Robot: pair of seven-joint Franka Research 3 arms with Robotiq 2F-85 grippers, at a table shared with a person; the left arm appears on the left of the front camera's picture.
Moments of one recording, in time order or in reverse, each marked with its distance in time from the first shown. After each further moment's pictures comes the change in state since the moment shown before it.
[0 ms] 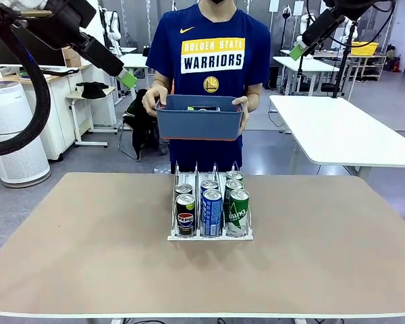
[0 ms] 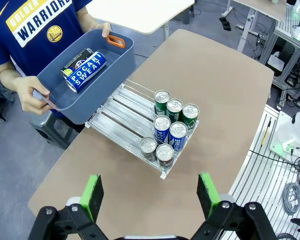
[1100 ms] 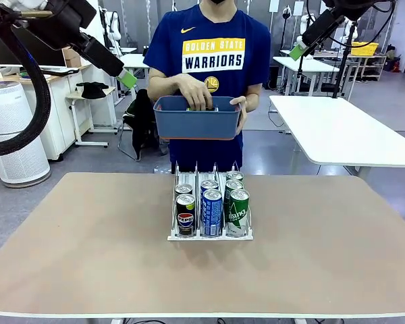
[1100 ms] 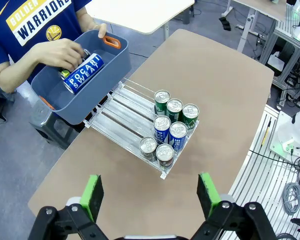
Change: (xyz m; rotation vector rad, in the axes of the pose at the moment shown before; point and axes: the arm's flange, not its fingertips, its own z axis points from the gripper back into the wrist) left arm 0.000 0.000 0.000 0.000 0.000 0.000; right arm 0.000 0.000 0.000 0.000 0.000 0.000
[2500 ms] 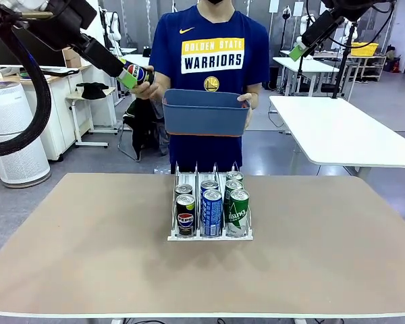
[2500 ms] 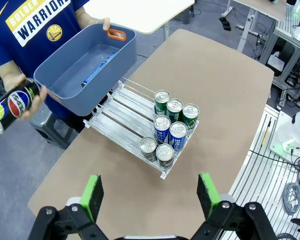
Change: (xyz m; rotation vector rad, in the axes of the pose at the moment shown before) left arm 0.000 0.000 0.000 0.000 0.000 0.000; right arm 0.000 0.000 0.000 0.000 0.000 0.000
